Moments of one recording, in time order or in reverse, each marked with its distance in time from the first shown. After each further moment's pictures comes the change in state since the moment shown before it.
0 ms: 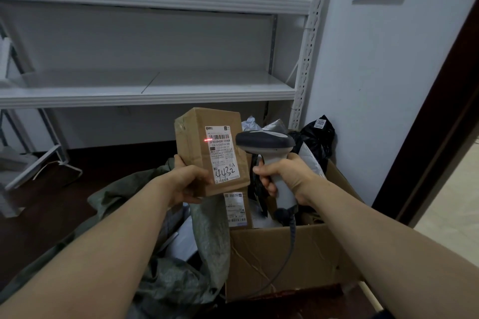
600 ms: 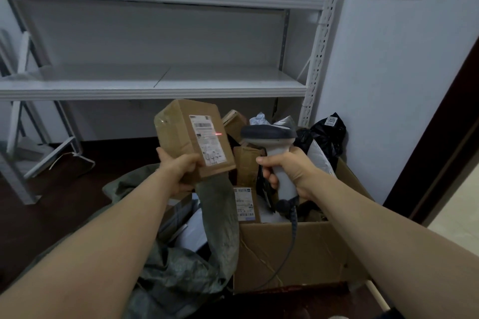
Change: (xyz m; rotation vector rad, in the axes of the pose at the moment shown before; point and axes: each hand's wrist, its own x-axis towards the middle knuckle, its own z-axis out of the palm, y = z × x) left_hand -0.013 -0.002 -0.025 -0.160 0.310 0.017; right_hand 0.009 0.001 0.016 0.046 0.018 -0.027
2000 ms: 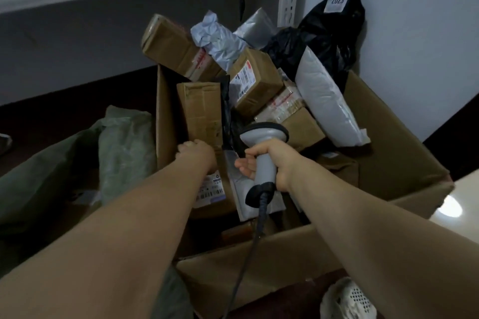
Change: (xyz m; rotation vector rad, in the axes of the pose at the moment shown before) left_hand 0.204 -0.125 0.234 1.735 -0.219 -0.047; right_hand 0.209 0.185 -0.101 0.594 0.154 0.649
